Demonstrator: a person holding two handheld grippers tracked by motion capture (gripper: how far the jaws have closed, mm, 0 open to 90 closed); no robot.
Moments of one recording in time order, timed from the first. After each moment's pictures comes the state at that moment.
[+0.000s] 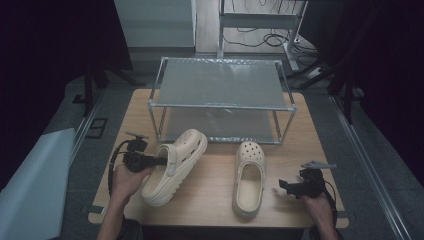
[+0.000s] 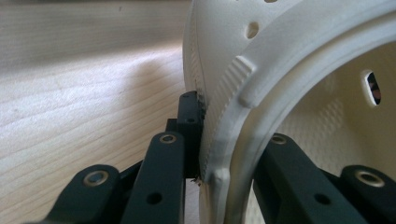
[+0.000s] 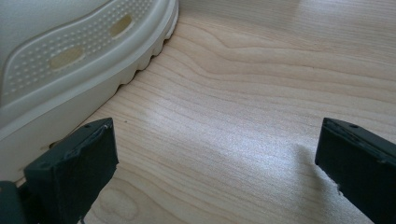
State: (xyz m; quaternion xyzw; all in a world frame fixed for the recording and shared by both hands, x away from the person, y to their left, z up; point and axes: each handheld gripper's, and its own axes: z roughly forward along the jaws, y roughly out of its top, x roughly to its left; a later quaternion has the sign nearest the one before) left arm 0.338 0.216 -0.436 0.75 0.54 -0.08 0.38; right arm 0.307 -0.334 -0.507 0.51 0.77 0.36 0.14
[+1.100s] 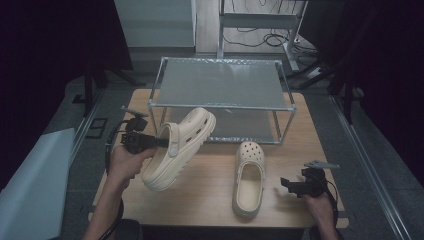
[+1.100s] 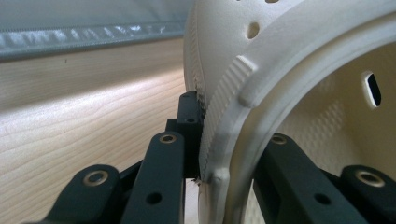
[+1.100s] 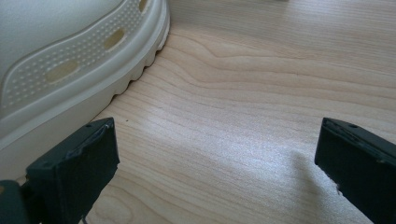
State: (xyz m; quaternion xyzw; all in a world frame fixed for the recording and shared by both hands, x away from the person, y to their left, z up) left arm 0.350 0.202 -0.352 0.73 0.53 -0.13 0.42; right arm 0.307 -0.339 -0.504 0.52 0.76 0.37 0.14
